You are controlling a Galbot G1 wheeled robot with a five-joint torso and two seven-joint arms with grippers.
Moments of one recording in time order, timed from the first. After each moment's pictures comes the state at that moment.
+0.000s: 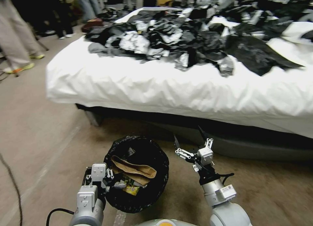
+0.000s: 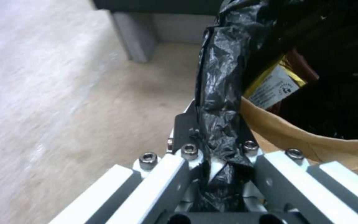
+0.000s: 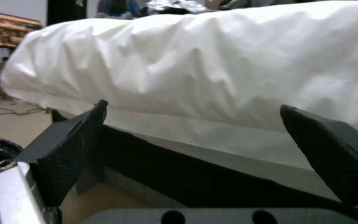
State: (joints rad) left arm 1.92 -1.46 -0.44 -2.44 0.01 0.51 -0.22; right arm -1.60 1.26 0.22 2.07 0.05 0.31 0.09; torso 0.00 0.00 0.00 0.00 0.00
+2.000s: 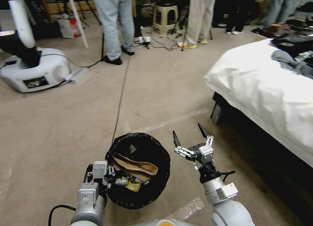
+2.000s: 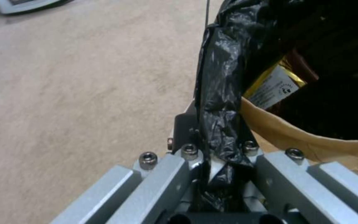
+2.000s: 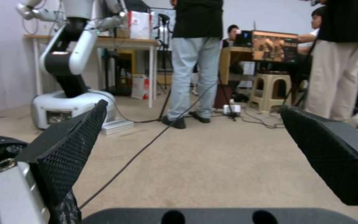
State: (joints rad) left arm 1.89 -1.47 -0.43 -2.44 0.01 0.51 -0.22; right arm -1.60 1.26 0.23 2.10 0.05 0.30 0.07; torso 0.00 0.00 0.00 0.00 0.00
